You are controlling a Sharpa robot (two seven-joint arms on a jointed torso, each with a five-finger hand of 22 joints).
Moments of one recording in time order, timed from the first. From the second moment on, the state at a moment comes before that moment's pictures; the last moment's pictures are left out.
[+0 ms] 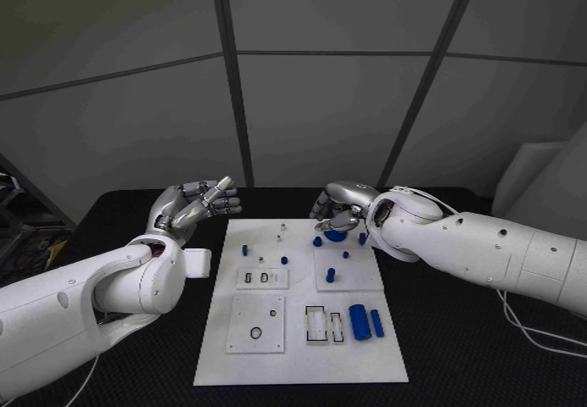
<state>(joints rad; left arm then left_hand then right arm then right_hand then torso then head) 1.12 -0.90 0.07 1.64 0.00 -0.55 0.50 1.45 0.04 -0.09 0.18 0.23 0.96 0.21 0.13 0.07 1.03 0.15 0.13 0.07 1.10 0.11 0.17 0.14 0.19 0.91 0.22 0.45 0.20 1.23 -0.66 0.02 1.30 -1.47 -0.24 -0.02 1.30 -0.08 0.29 -0.14 0.25 1.07 0.15 0.07 0.07 1.18 0.09 0.07 0.06 1.46 0.00 0.59 0.38 0.17 1.10 0.09 0.75 0.39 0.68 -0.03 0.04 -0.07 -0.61</state>
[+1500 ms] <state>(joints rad) 1.12 -0.90 0.07 1.65 0.00 -0.53 0.49 1.45 0.04 -0.09 0.17 0.23 0.96 0.21 0.12 0.07 1.03 0.16 0.12 0.07 1.09 0.12 0.16 0.14 0.19 0.91 0.22 0.45 0.19 1.24 -0.63 0.02 1.28 -1.65 -0.08 -0.13 1.36 -0.08 0.41 -0.08 0.18 1.12 0.14 0.09 0.07 1.23 0.07 0.09 0.07 1.47 0.00 1.24 1.02 0.14 1.22 0.09 1.20 0.90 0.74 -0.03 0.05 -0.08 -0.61</state>
